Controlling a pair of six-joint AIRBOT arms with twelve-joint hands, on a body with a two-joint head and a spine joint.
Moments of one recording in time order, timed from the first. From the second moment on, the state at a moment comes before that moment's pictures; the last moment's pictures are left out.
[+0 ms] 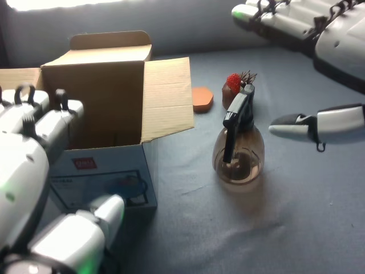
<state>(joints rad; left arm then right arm) 0.03 -0.64 -0.07 -1.85 -1.55 2.71 -0.36 -0.75 0.74 -2.98 -0.55 1.97</state>
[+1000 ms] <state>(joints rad) 0.34 -0.82 -0.08 -1.72 -1.63 2.56 -0.12 -0.64 0.82 -2.96 -0.22 2.18</state>
